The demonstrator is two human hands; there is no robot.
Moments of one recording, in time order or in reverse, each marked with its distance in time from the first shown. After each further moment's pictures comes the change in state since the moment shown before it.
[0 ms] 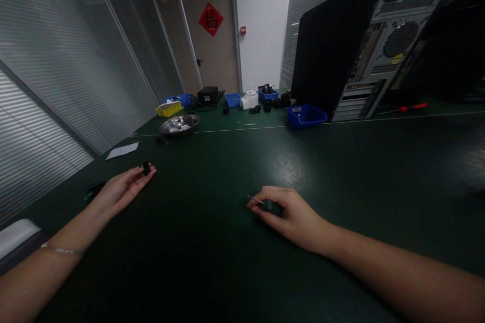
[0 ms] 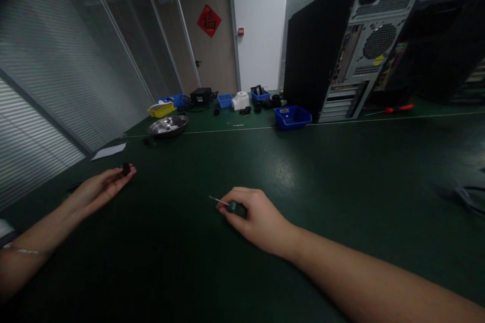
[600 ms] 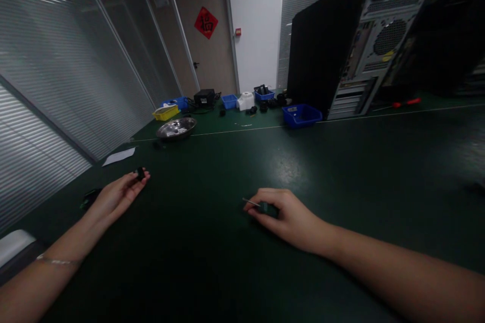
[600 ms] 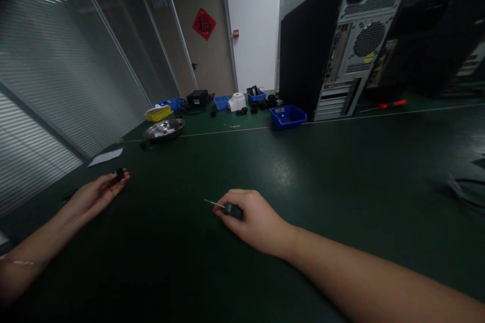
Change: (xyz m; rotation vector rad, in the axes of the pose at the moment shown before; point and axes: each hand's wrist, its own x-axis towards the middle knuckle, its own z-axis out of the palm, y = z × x) left_hand -0.006 -0.002 0.007 0.043 0.026 0.059; right_hand -0.001 0.001 -0.002 0.029 -0.010 -0.009
